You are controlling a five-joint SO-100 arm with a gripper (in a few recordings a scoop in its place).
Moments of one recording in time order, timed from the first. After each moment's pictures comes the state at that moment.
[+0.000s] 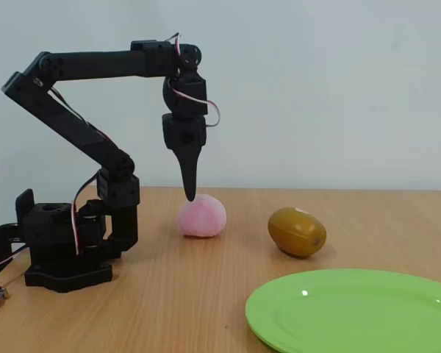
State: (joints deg) arm -26.7 138.0 127.9 94.5 -69.1
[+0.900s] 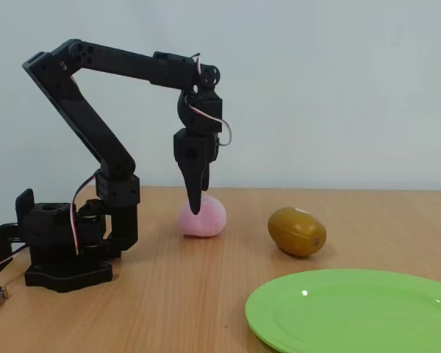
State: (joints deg) arm -29.7 125.2 128.1 84.1 -50.4
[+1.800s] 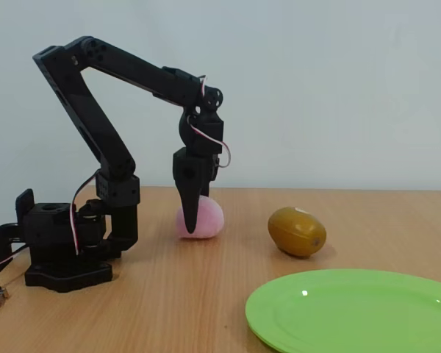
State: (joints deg) arm -29.4 119.2 134.0 76.3 -48.0
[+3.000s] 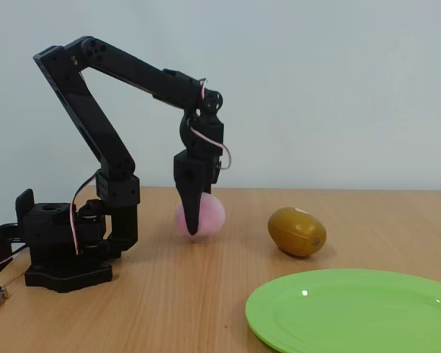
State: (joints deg) arm -28.4 120.0 132.9 76.7 -46.8
